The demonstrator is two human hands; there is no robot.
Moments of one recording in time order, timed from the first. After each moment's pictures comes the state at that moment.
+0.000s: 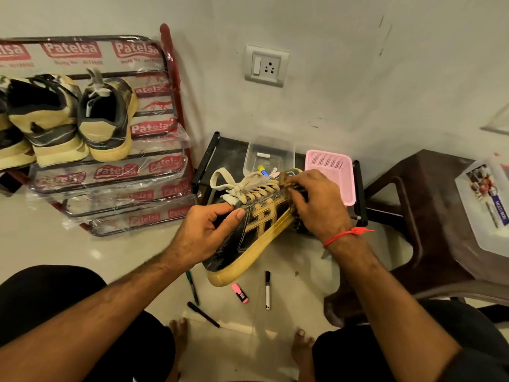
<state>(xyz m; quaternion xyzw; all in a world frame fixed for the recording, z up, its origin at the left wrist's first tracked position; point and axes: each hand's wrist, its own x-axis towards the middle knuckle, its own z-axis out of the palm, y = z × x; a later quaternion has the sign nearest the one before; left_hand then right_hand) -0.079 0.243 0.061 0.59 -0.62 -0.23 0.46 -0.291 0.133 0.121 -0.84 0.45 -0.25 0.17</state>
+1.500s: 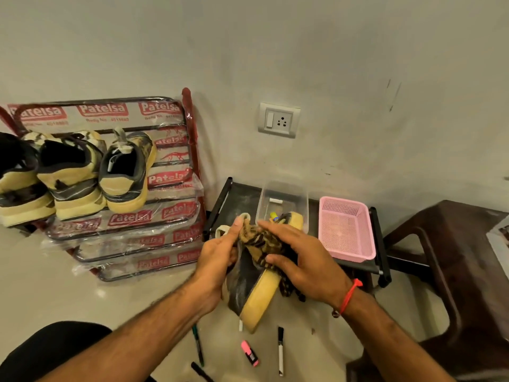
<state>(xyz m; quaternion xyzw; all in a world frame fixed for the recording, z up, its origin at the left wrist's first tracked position) -0.085 0.194 0.090 0.59 -0.18 -0.52 0.59 -0.259 0.123 0.118 -0.87 0.26 -0.23 0.36</state>
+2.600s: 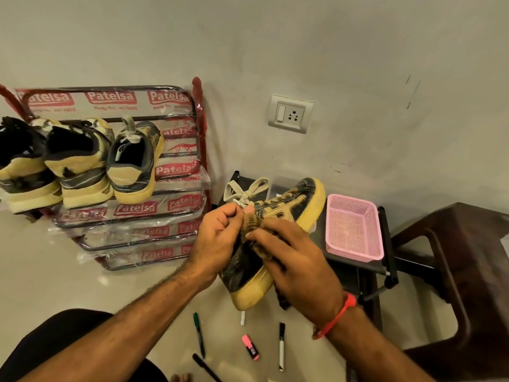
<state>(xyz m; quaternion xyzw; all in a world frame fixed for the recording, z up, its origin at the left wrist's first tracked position) -0.060 0.189 0.100 0.53 -0.41 -0.39 0.63 -0.230 0.158 0.117 -0.91 0.22 -0.33 0.11</state>
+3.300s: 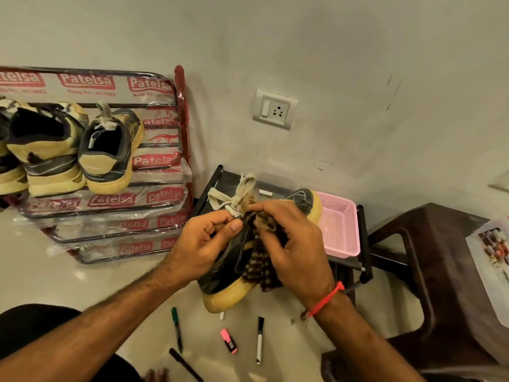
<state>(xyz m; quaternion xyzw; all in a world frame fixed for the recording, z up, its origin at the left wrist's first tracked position) -0.065 0.192 0.086 0.51 -0.59 -0.28 0.55 -0.247 0.143 0.142 -0.86 0.30 -0.36 0.22</state>
